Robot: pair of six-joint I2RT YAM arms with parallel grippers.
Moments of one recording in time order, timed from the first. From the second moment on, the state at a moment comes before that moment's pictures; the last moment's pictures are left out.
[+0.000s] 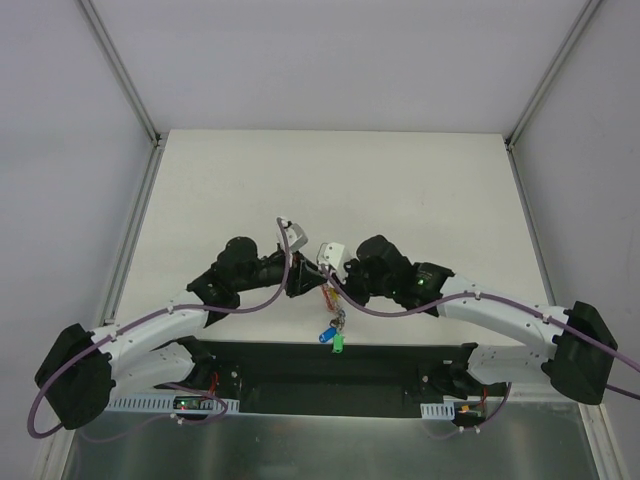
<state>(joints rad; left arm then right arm) -0.75 0.97 0.44 0.33 0.47 -0.25 1.01 1.18 0.80 -0.30 -0.16 -0.24</state>
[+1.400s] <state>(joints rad) -0.68 1.17 0.35 0.57 0.84 0.12 0.97 1.21 0.82 -0.36 -0.29 -0.29</state>
